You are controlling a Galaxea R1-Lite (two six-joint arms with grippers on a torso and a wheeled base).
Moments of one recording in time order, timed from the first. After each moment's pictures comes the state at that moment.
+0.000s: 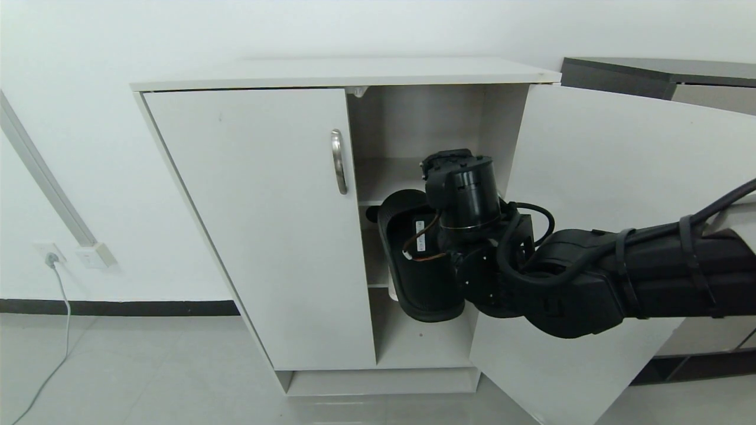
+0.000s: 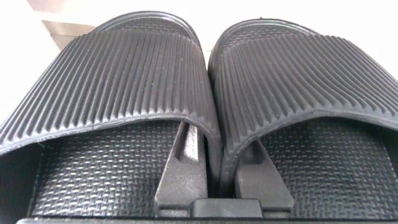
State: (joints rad) left arm 0.00 0.00 0.00 0.00 0.02 -0.09; right arm 0.86 2.01 -1.43 -0.33 -0.76 0.16
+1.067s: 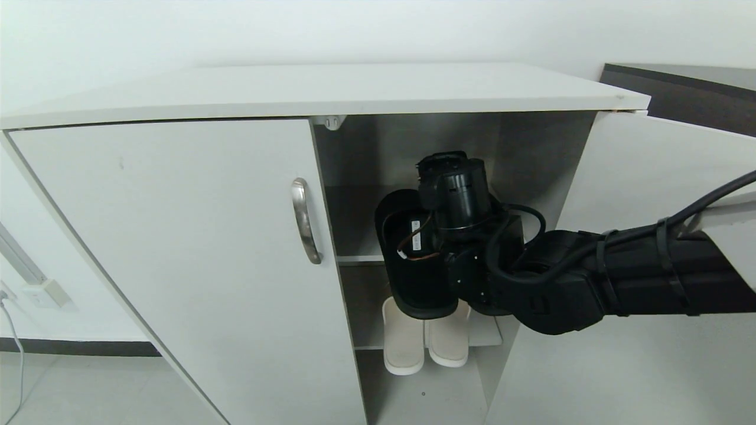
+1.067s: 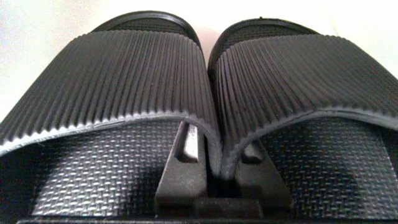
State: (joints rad) left arm 0.00 0.00 0.00 0.00 0.02 -0.09; right arm 0.85 2.05 -1.47 -0.33 -0.76 0.17
